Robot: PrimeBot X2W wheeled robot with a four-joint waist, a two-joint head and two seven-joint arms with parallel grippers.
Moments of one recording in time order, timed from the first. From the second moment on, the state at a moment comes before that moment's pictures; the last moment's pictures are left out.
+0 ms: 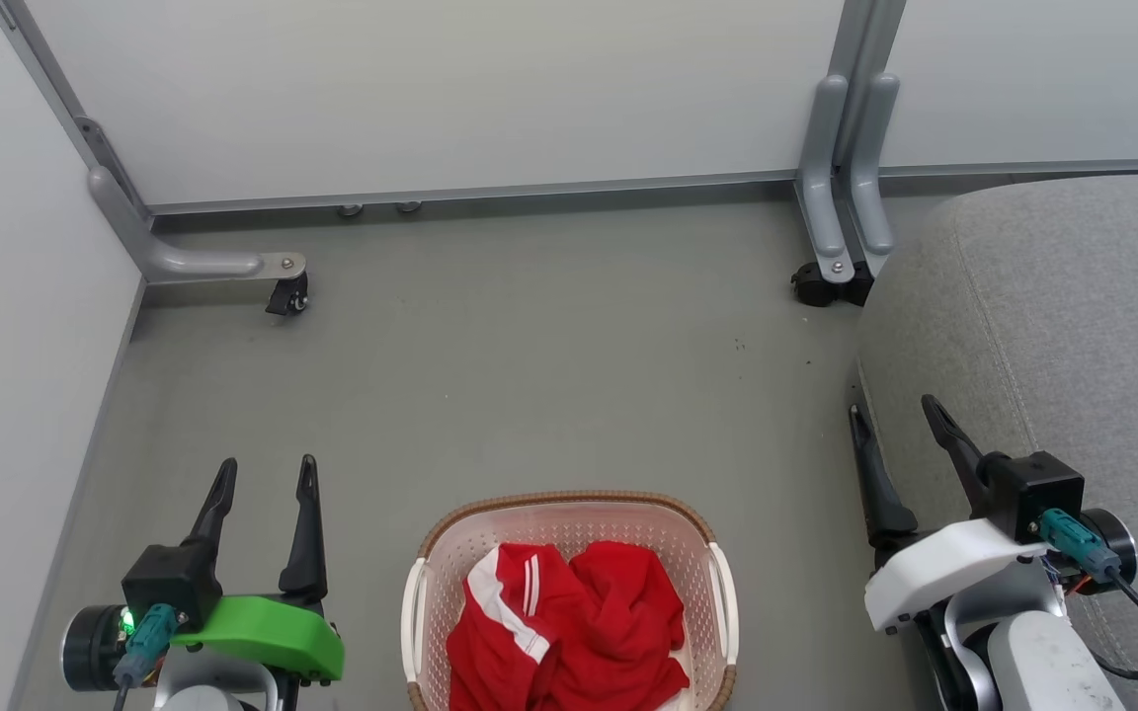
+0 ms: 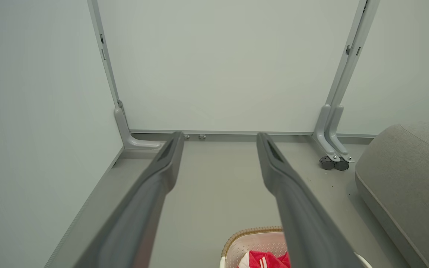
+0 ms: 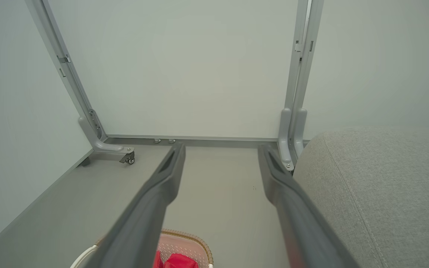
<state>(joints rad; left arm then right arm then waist) -0.10 0.05 -0.01 0.34 -0.15 -0.13 -0.26 -0.09 -0.05 0.03 0.17 0.10 0.13 -0.12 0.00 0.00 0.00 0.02</state>
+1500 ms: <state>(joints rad) -0.70 0.05 -0.59 0.99 -0.40 -0.13 -0.08 -0.40 -0.05 0.09 -0.02 0.12 0.13 -0.17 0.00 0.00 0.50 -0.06</state>
